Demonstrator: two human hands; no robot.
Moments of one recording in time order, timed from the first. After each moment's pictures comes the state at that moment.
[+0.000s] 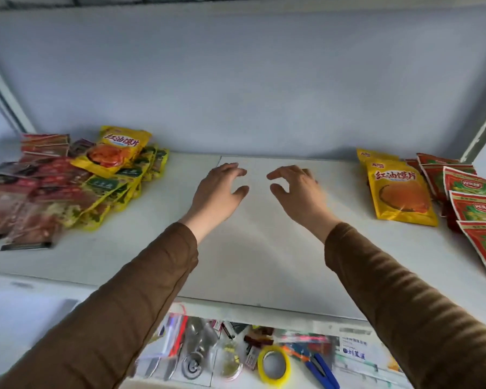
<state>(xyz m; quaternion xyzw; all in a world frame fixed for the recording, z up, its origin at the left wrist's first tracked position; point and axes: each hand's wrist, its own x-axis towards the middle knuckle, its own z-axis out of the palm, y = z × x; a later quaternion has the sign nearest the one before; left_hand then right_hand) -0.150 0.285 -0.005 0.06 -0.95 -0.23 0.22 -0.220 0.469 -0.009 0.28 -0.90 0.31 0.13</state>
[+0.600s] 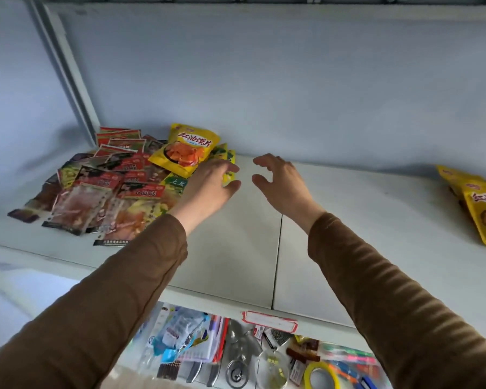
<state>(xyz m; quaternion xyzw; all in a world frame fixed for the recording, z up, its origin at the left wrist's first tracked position) -0.074 0.078 0.017 0.08 -0.94 -0.22 0.23 -0.154 0.241 0.020 0.34 -0.87 0.36 0.09</state>
